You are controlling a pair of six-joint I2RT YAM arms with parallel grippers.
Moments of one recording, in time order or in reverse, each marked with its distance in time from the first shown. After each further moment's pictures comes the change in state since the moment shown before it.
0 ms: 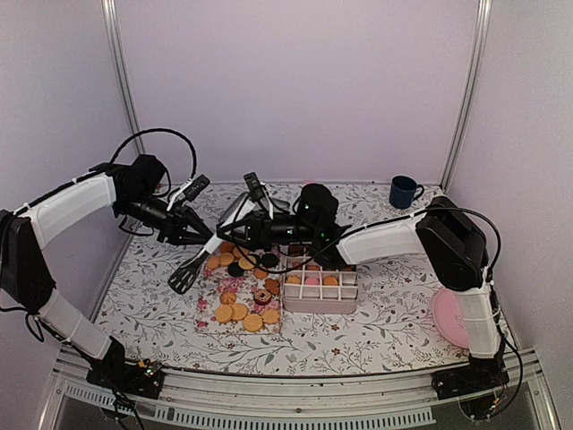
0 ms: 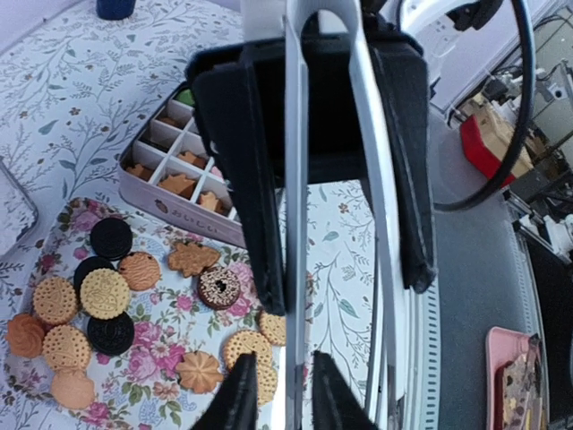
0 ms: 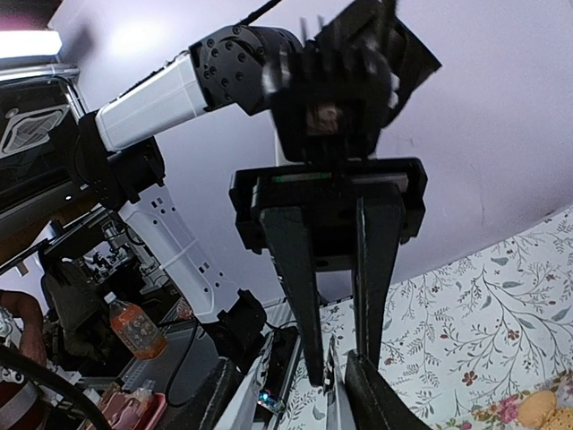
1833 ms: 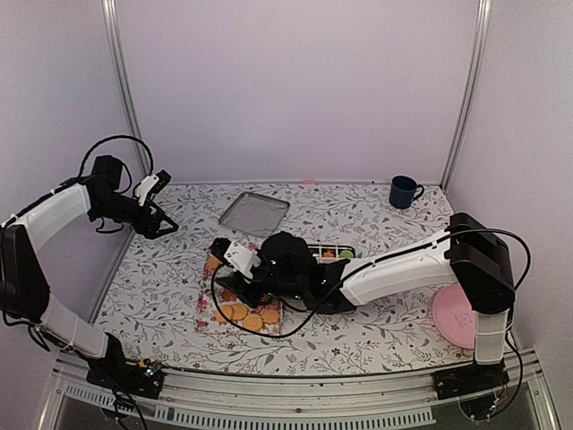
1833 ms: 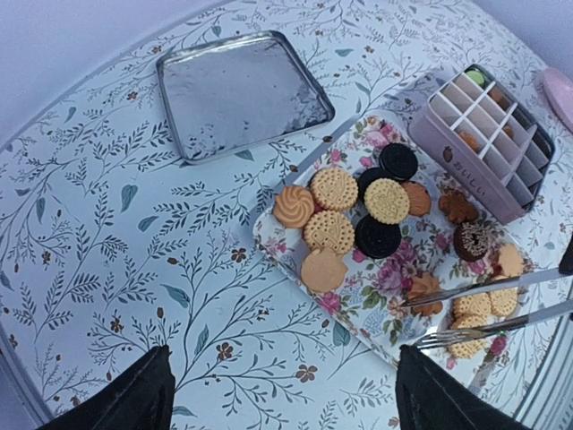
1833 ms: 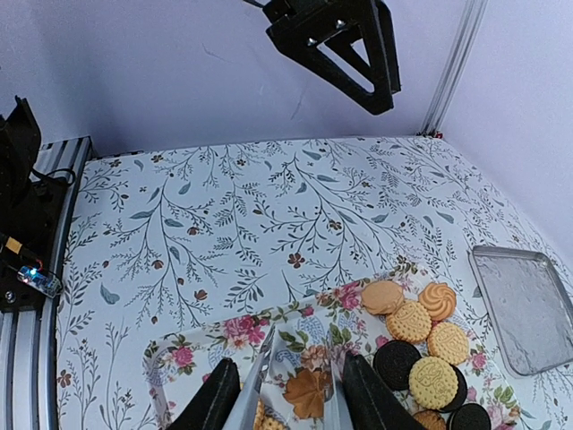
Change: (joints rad) left arm 0.304 -0.084 -0.126 0.321 -0.413 -0.145; right arm 0.271 -0.185 -0.203 -0.523 0.854 -0.811
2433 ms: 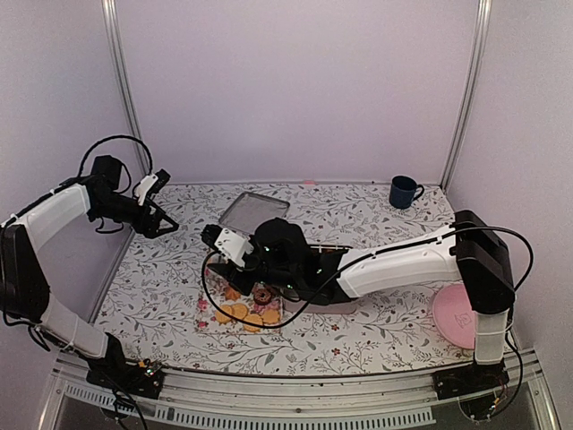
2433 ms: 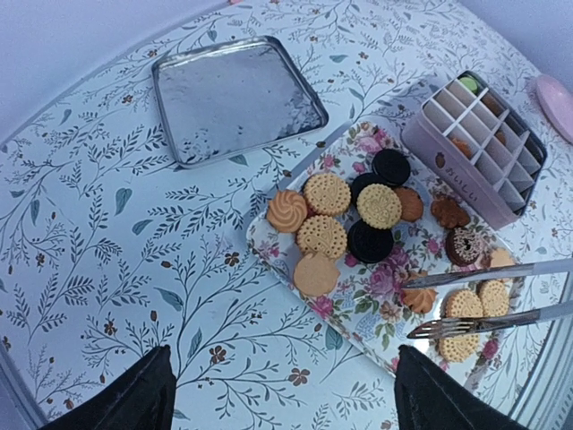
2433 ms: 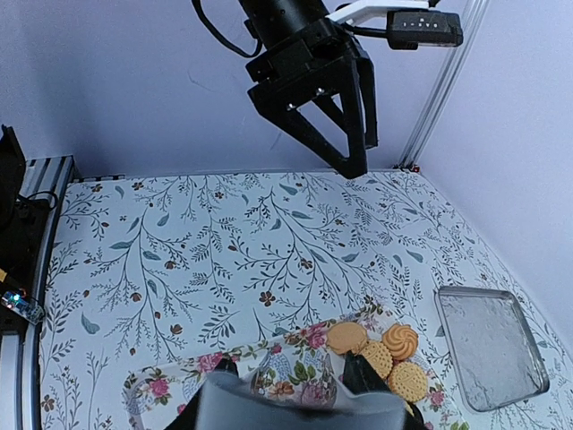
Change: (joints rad) left arm 0.005 0.000 0.000 0.000 0.026 -0.012; right arm 0.005 0.000 0.105 -0.051 0.042 -0.084
